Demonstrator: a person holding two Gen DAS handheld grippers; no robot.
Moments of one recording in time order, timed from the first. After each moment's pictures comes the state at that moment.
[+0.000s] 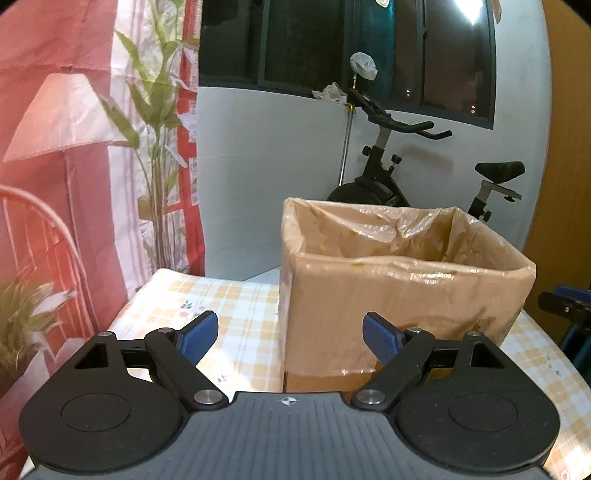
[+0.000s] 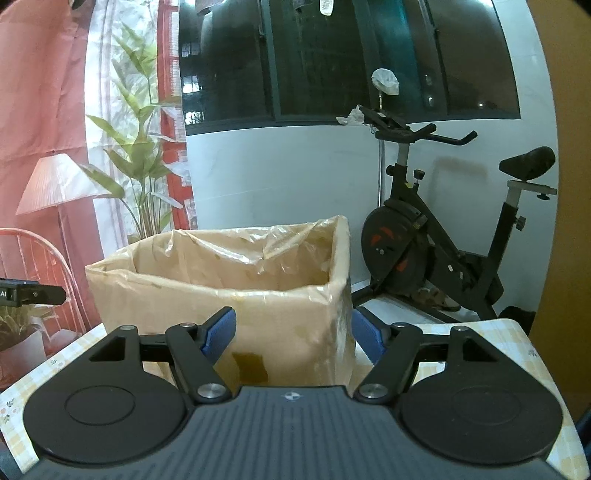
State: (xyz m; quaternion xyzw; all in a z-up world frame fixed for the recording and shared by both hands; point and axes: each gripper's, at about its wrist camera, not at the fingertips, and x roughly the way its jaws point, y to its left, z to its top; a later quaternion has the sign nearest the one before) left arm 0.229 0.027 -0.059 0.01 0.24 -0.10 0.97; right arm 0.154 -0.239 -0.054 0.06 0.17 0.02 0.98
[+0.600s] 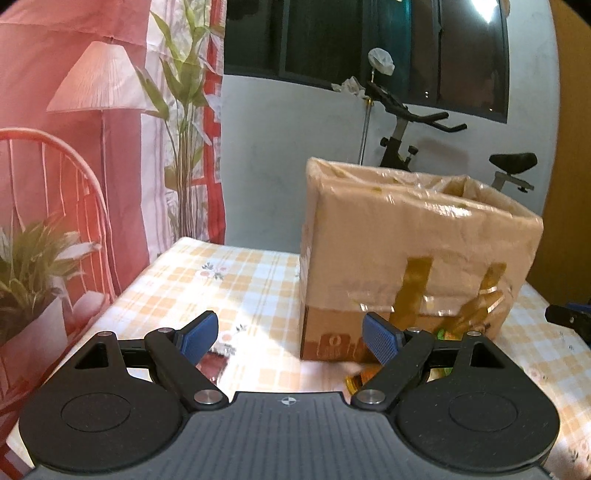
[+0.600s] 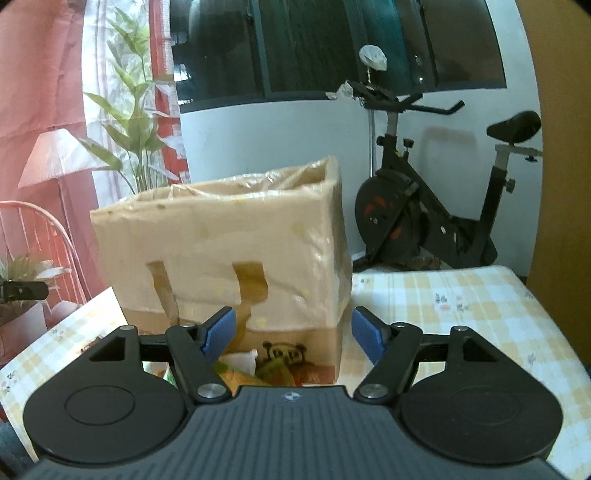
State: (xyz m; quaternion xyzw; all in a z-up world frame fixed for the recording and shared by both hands) left arm 0.183 0.040 -0.107 0.01 0.24 -0.07 0.97; right arm 0.117 -0.230 -0.107 0.08 0.20 0.00 0.98
